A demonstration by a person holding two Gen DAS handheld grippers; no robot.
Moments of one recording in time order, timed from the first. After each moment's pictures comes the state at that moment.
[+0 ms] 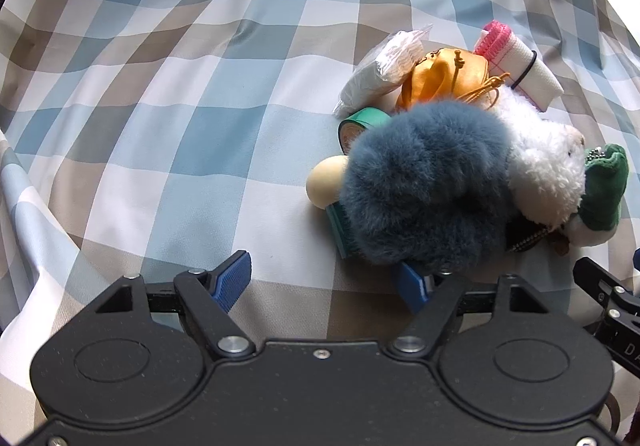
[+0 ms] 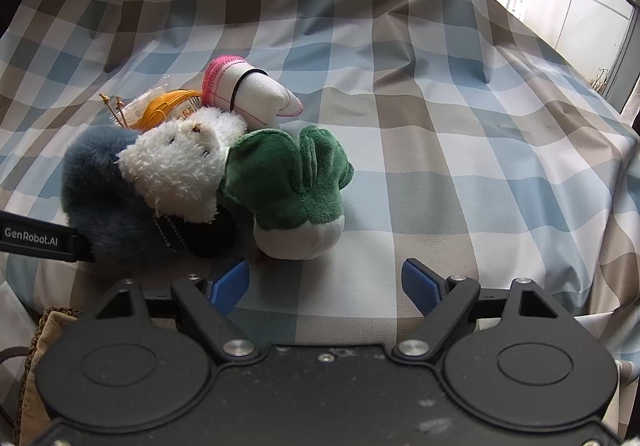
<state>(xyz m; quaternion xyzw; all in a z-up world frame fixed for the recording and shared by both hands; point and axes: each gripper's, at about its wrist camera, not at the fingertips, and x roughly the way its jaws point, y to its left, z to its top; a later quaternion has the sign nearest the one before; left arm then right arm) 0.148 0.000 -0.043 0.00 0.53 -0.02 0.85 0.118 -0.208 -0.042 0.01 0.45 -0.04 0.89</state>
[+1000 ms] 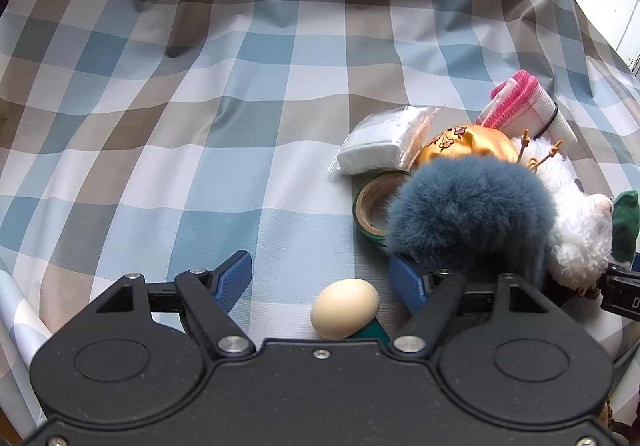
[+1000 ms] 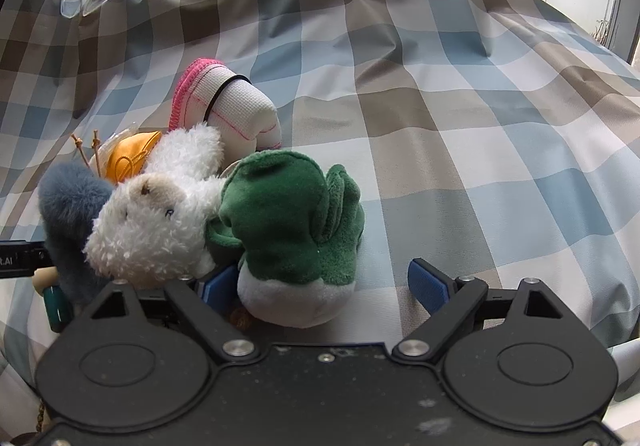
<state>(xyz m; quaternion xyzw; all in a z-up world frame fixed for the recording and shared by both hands) 0.190 0.007 -0.034 0.02 0.47 -0.06 0.88 0.174 -0.235 -0.067 0.09 0.45 -0.05 0.89</state>
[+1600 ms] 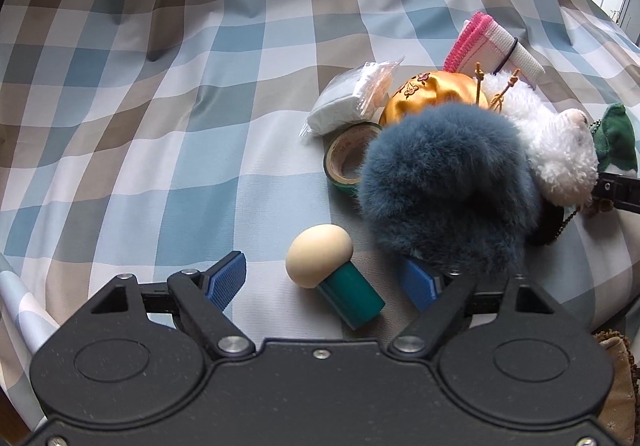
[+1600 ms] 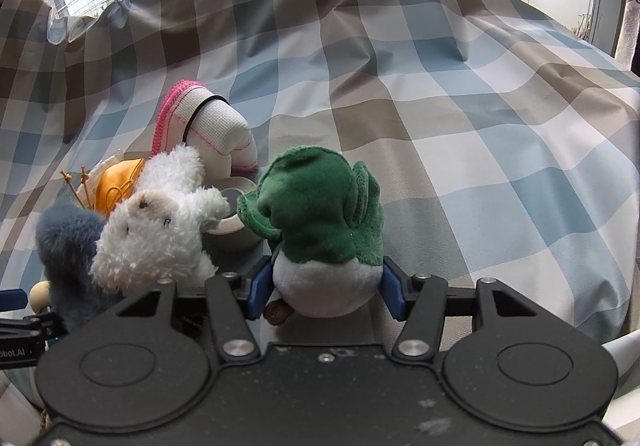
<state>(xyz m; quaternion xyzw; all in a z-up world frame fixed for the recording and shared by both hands) 0.164 -0.013 -0.046 0.08 0.47 -0.08 0.87 0.169 -0.249 -0.064 0.11 0.43 -0.08 0.89</state>
